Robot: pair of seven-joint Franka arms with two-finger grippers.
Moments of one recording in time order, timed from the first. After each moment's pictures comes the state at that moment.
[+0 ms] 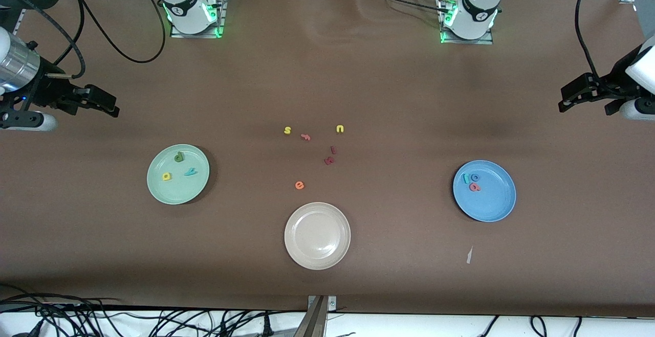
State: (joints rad) left arm 0.09 0.05 -0.09 -1.54 -0.01 1.60 0.04; right arm 0.11 0.10 -0.05 -1.56 0.04 1.64 0.11
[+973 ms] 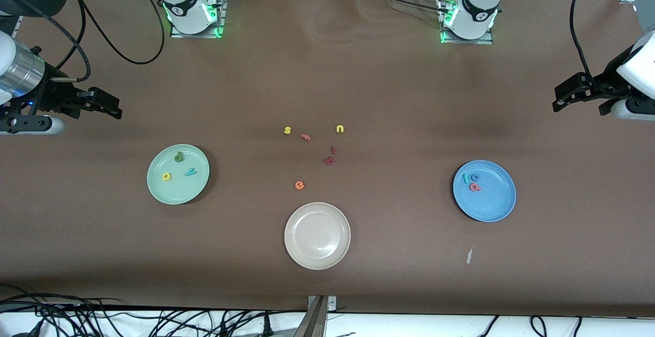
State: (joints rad) left arm 0.07 0.05 -0.09 -1.54 -0.01 1.60 0.03; right arm 0.11 0.11 -0.05 -1.56 0.04 1.64 0.06
